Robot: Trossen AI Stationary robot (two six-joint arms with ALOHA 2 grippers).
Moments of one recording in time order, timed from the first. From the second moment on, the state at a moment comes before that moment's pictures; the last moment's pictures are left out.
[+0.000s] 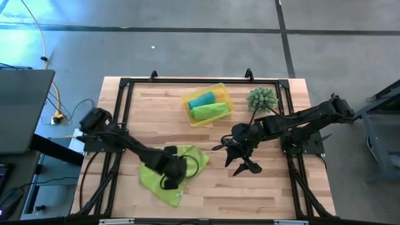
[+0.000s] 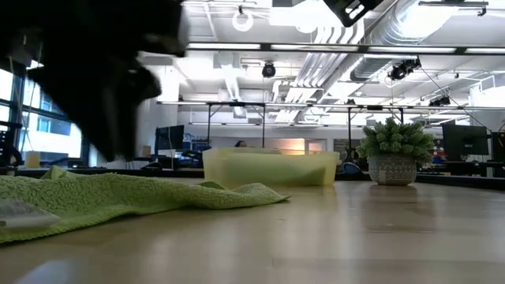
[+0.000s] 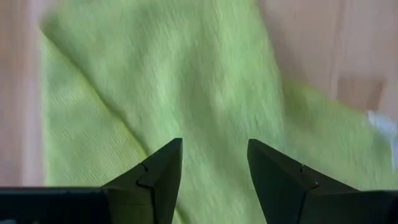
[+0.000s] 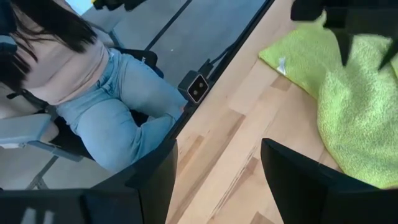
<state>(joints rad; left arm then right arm) -0.37 1.78 1.13 -0.67 -0.20 -0.53 0.23 1.38 1.10 -0.44 -0.57 -0.03</state>
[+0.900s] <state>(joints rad) -0.41 1.89 1.13 -0.68 -0.20 -0.76 0.23 1.38 1.10 -0.44 -0.56 -0.03</state>
